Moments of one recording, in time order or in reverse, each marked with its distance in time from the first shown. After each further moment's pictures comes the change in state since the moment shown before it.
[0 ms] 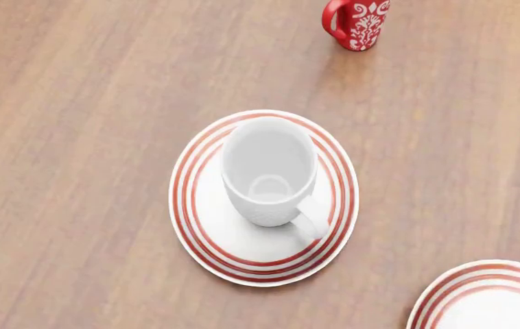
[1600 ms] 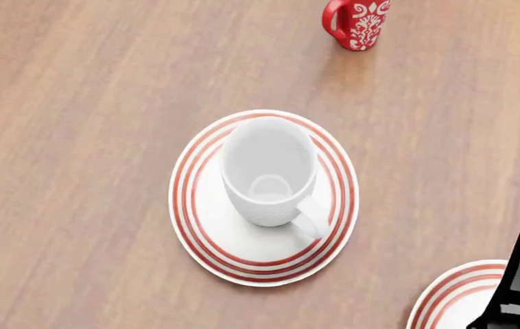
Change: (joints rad) left arm -0.083 -0.015 0.063 -0.053 0.018 -0.021 0.019; right arm 0.411 0.271 -0.096 -0.257 0.073 0.175 0.275
